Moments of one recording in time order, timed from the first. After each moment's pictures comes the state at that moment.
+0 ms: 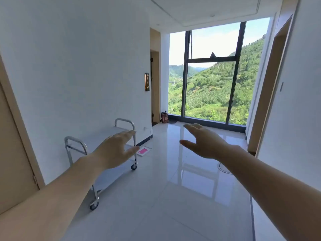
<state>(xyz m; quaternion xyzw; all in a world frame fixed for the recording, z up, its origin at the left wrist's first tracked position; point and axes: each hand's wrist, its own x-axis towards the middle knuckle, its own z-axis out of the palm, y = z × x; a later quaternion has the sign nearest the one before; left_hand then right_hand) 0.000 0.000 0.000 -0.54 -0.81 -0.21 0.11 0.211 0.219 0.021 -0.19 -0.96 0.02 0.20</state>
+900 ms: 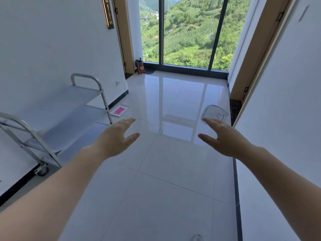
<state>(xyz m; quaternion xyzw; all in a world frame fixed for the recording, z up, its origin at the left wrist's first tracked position) -0.178 0.264 -0.156 -0.59 -0.78 -0.22 -0.03 0.122 0.450 -0.147 -0.35 -0.92 0.12 0.13</state>
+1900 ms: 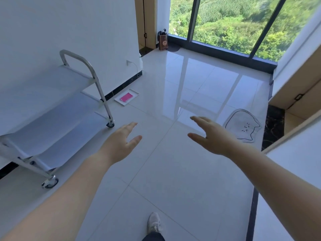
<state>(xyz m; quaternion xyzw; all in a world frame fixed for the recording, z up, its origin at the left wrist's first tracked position) -0.360 0.647 -0.261 -0.42 -0.84 -0.30 -0.16 -0.147 0.880 -0.220 -0.23 -0.95 0.21 0.02</state>
